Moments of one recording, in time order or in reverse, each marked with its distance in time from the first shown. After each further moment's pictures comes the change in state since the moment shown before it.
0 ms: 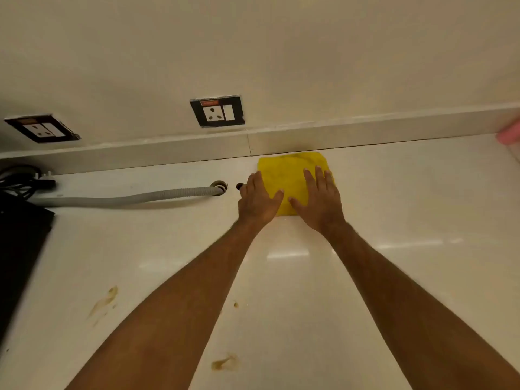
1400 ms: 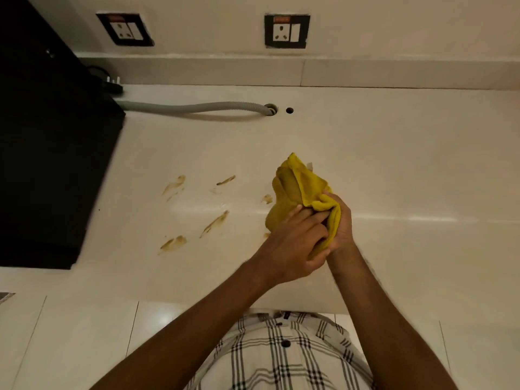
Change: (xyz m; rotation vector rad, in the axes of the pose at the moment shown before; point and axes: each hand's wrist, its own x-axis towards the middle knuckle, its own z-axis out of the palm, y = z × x) left_hand -0.336 -0.106 -0.024 0.157 -0.057 0.803; right_hand -0.280 -0.141 -0.021 2.056 -0.432 0.651
